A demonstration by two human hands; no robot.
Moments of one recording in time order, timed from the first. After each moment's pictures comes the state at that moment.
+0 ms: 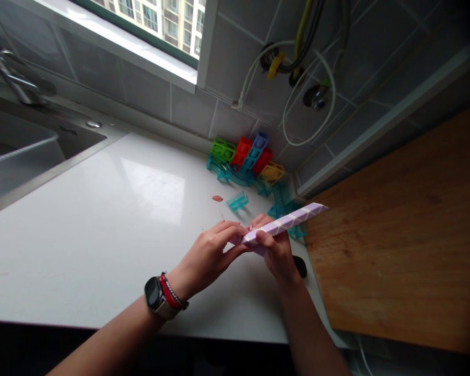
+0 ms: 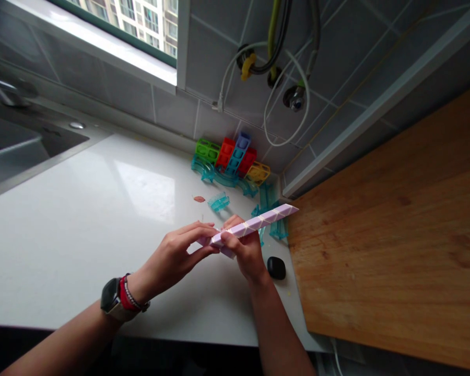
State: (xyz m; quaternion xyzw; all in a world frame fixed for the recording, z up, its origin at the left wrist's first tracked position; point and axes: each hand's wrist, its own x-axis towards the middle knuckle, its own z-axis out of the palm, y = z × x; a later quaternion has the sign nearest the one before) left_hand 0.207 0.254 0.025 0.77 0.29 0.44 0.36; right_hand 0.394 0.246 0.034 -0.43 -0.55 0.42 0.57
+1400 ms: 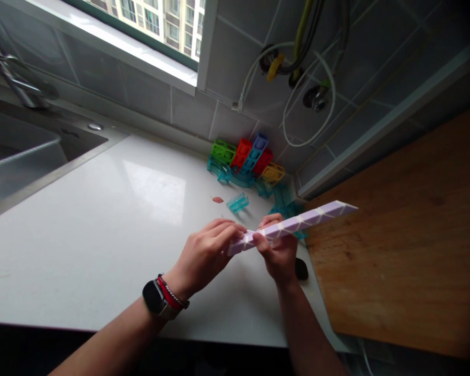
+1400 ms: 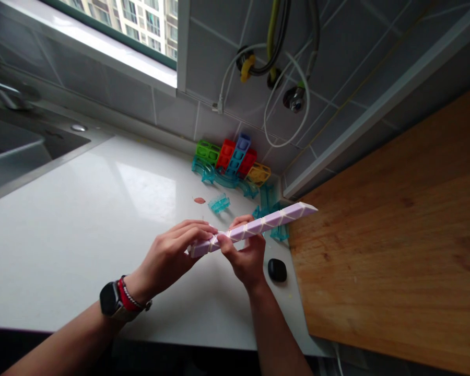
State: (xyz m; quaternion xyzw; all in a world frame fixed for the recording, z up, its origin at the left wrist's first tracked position) left_hand 0.204 0.257 0.021 0.79 0.31 0.46 0.25; right_hand 0.395 0.241 0.039 -0.48 -0.63 0.23 0.56
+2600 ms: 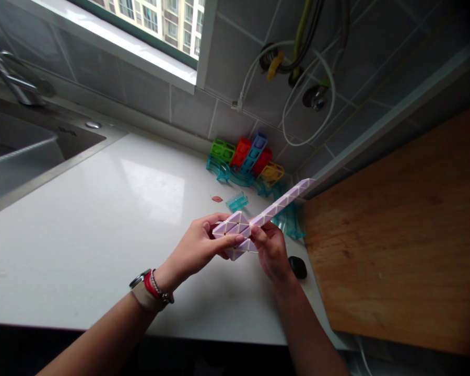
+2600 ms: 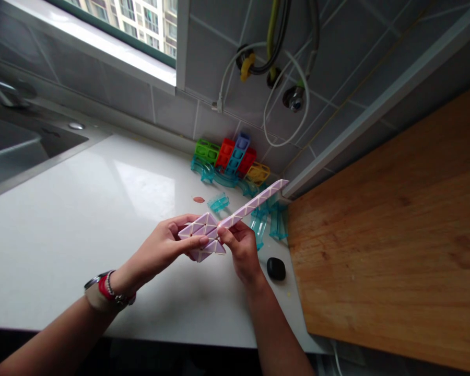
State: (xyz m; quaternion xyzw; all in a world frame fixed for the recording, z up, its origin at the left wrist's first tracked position) left_hand 0.196 0.265 0.044 0.49 0.33 0.39 0.71; right_hand 0.389 0.248 0.022 -0.47 -0.46 0.50 0.56
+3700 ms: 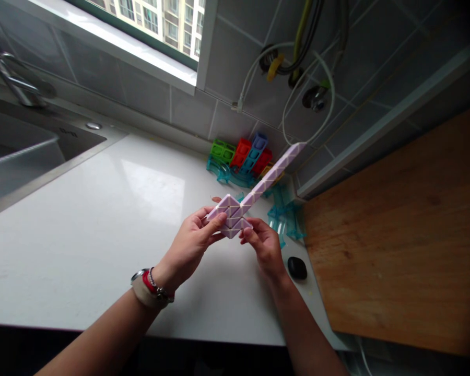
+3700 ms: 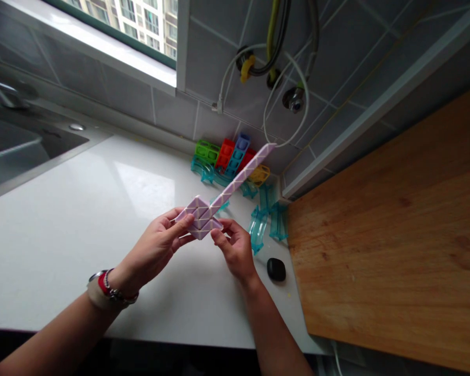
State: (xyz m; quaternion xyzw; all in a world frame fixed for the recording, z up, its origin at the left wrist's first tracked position) left_hand 0.197 0.268 0.039 0.35 0.30 0.48 0.74; right_hand 0.383 0.248 0.021 -0.48 -0.51 0.47 0.54
